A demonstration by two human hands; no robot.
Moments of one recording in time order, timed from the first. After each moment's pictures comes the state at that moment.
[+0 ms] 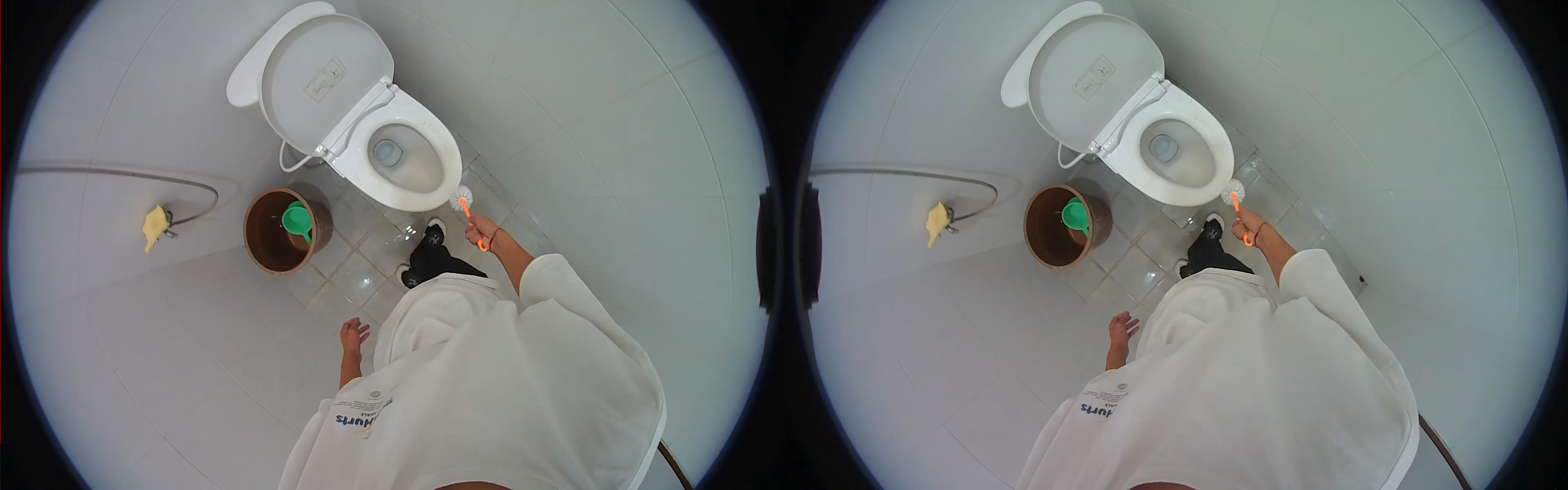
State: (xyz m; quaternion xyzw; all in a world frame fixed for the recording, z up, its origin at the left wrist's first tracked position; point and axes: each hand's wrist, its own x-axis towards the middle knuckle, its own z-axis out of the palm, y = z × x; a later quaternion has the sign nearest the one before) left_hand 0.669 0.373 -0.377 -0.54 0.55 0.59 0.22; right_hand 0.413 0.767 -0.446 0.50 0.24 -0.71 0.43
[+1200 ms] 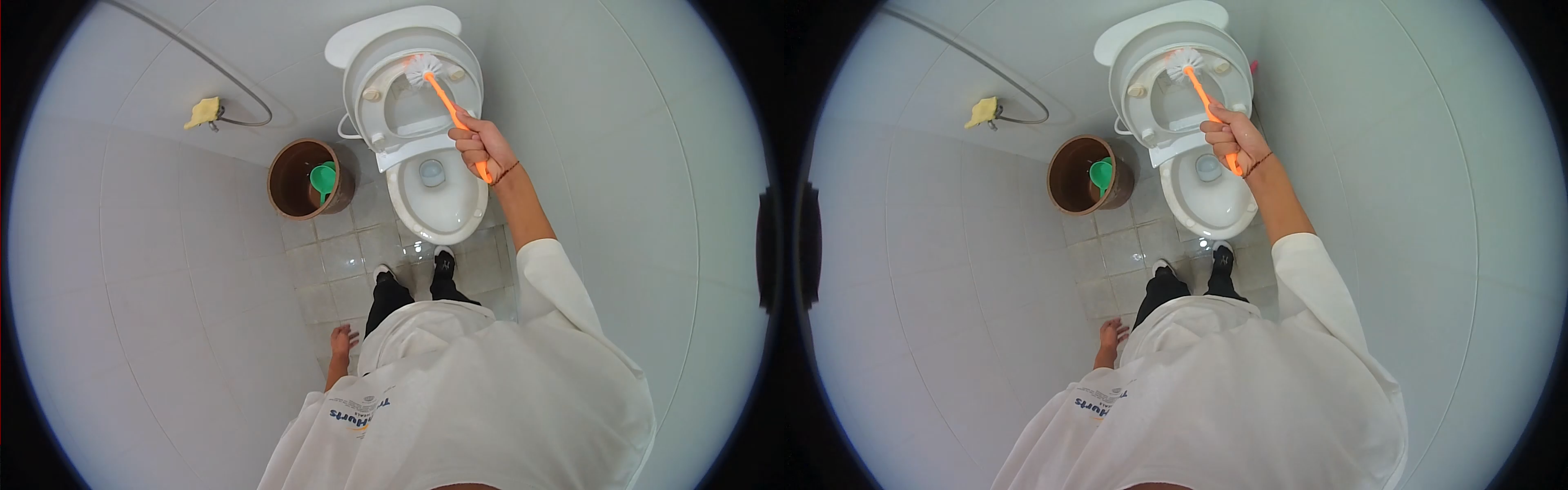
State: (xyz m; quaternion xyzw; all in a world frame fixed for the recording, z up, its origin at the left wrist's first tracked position) left_hand 0.708 0.544 -0.367 -0.68 0.44 0.58 0.06; right_hand 0.163 0.671 -0.169 0.09 0.19 -0.79 0.57
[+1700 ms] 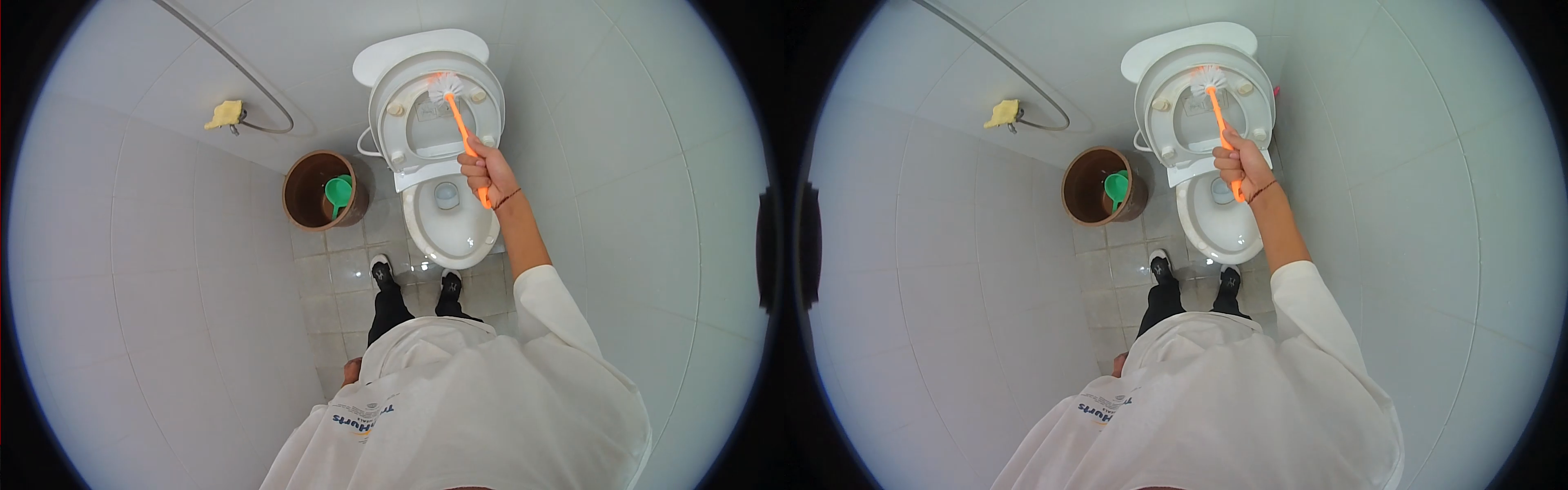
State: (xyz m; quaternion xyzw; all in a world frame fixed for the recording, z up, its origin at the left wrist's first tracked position) left_hand 0.771 0.571 -0.419 -0.39 0.84 0.30 0.24; right_hand 0.145 0.645 -0.187 0.06 0.24 -0.78 0.57
